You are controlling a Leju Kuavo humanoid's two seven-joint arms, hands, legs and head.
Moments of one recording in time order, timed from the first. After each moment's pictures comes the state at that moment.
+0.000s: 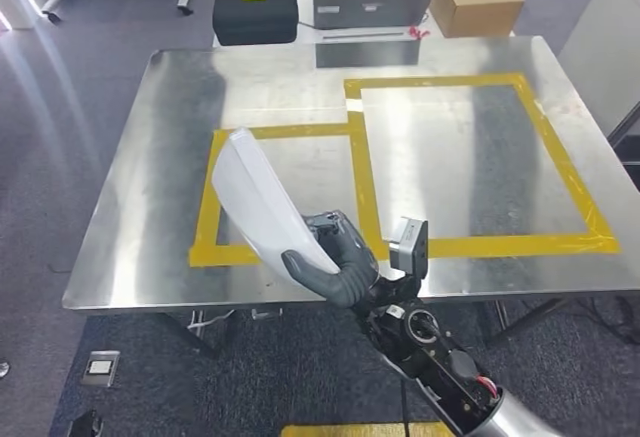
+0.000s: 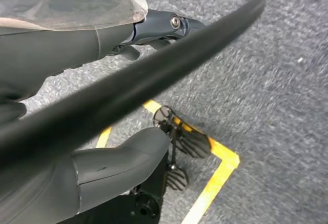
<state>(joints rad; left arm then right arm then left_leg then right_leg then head) -0.10 0.24 -0.76 -0.21 1.33 0.14 -0.14 -0.45 0.05 0.84 -1.43 -0.40 0.18 -0.37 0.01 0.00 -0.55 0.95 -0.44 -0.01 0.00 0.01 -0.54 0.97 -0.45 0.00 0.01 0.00</state>
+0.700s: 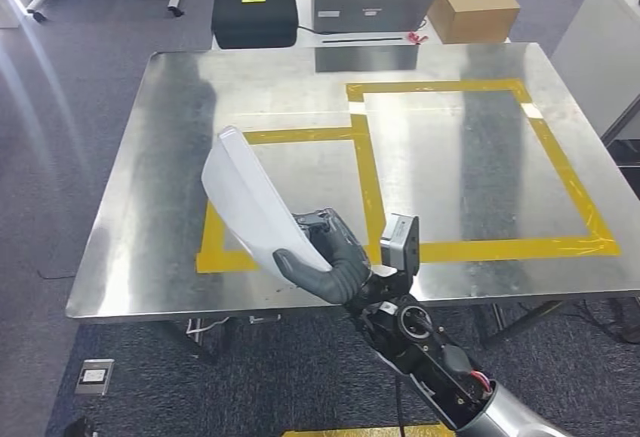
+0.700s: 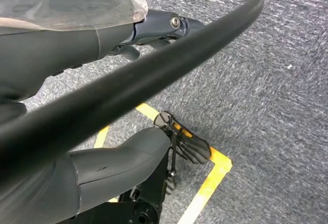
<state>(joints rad) -0.10 0.24 -0.76 -0.21 1.33 0.14 -0.14 -0.46 0.05 0.84 -1.42 -0.40 0.18 -0.37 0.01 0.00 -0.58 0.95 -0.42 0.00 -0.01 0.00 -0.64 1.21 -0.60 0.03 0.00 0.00</state>
